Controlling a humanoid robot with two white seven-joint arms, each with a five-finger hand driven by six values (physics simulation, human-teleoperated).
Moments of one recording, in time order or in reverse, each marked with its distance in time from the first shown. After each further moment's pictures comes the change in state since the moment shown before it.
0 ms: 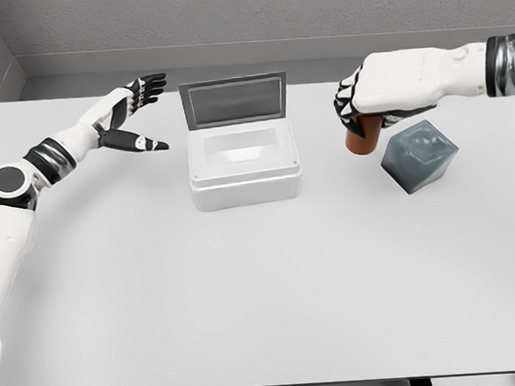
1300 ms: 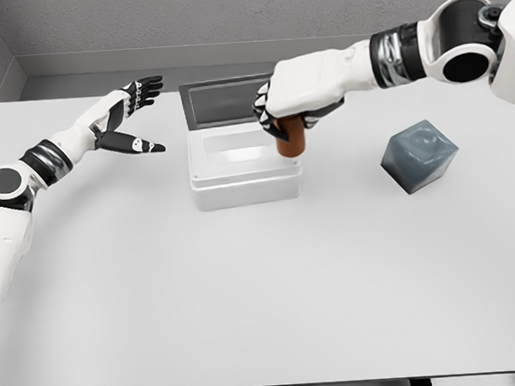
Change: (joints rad) left arm 0.002 0.009 -0.004 0.007 -0.002 -0.001 0.000; right arm -0.011 0.322 0.007 0.210 -0.002 0.000 0.059
